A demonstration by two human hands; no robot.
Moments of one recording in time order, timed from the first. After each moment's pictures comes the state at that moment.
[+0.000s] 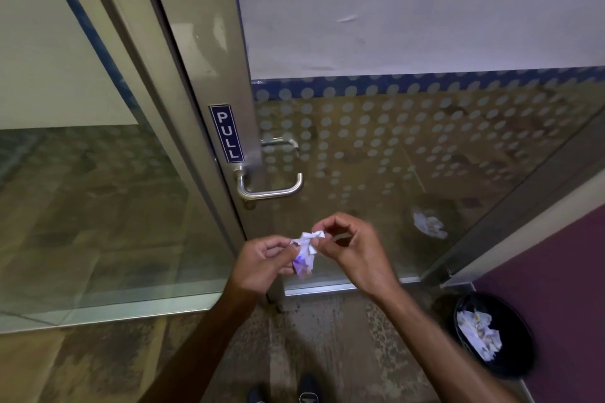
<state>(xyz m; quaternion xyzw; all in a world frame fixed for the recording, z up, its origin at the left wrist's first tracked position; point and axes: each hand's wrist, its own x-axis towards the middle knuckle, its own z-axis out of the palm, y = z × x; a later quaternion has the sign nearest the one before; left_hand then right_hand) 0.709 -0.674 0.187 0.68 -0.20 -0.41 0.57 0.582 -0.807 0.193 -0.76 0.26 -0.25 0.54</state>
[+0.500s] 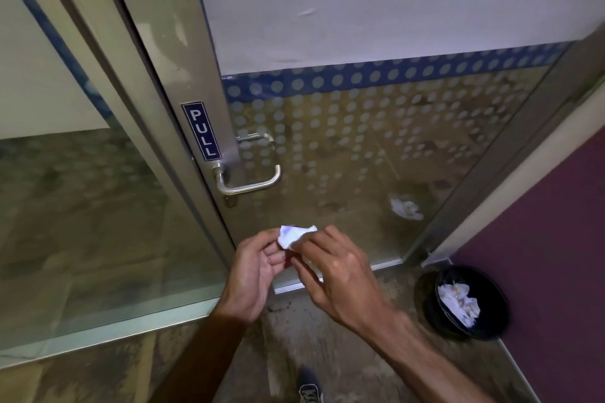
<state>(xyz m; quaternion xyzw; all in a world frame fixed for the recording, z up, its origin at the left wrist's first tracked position) 0.677 -0.665 0.207 0.51 -0.11 -0.49 0.70 0.541 -0.746 0.203 -0.93 0.16 -0.28 0.16</state>
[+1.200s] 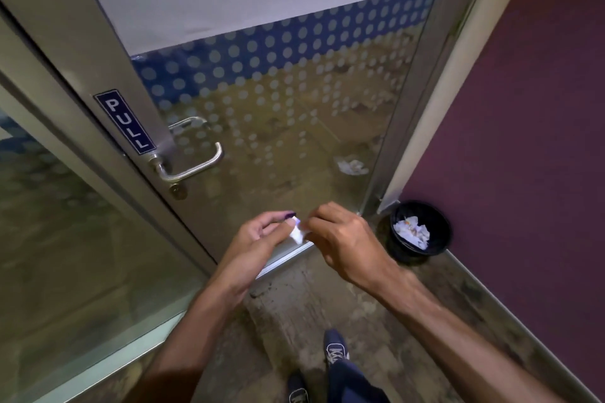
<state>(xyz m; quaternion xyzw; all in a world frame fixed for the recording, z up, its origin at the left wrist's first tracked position) 0.642 -0.641 0.206 0.62 -0.36 -0.53 0.46 0.467 -0.710 0.195 -0.91 0.27 -0.28 0.14</state>
